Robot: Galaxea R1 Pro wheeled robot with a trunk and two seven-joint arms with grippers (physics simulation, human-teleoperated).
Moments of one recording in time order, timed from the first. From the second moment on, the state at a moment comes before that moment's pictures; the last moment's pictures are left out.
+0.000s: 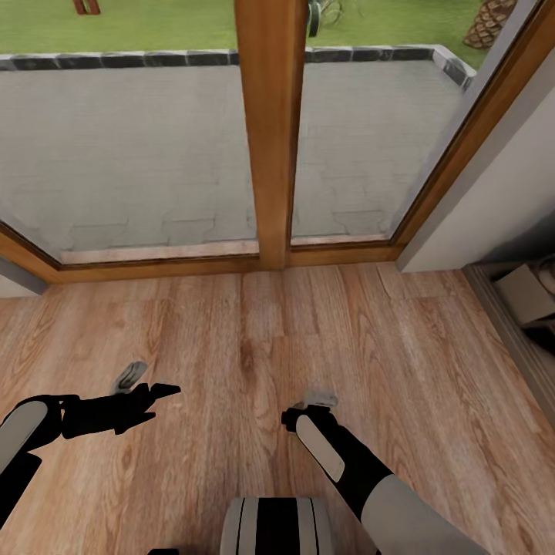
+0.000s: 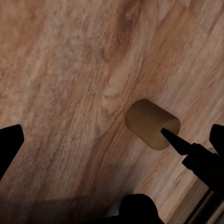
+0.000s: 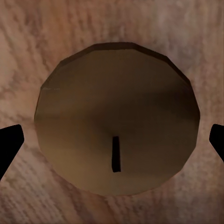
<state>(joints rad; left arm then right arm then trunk) -0.37 0.45 -0.03 -1.51 1.66 0.99 0.51 -0.66 0.15 0.57 -0.81 -0.82 0.51 -0.69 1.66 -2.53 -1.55</state>
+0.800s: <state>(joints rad) -0.37 0.45 -0.03 -1.51 1.66 0.99 0.51 -0.66 0.15 0.57 -0.81 -0.82 0.51 -0.69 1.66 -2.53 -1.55</state>
